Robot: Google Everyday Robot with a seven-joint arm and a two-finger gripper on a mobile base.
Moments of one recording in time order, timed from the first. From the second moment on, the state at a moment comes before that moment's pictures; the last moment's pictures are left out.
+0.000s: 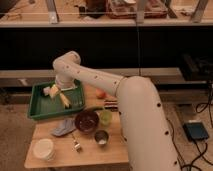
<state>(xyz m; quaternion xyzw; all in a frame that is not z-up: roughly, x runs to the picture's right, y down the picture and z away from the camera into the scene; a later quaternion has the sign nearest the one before) -0.255 0.004 0.863 0.02 -0.31 -0.82 0.47</state>
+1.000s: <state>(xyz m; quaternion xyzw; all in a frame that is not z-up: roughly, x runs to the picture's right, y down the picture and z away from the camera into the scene) -0.268 0.044 0.939 -0.01 -0.34 -0.83 0.43</state>
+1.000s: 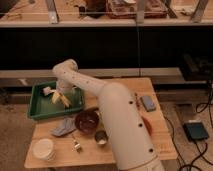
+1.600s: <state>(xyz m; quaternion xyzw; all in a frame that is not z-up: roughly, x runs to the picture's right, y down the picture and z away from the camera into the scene) -0.257 0.066 0.945 -0.01 -0.35 -0.84 0.42</state>
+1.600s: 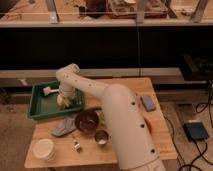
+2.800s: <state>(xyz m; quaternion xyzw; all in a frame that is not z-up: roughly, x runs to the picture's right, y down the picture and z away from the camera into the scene) -0.246 0.064 0.921 0.02 -0.34 -0.85 0.41</state>
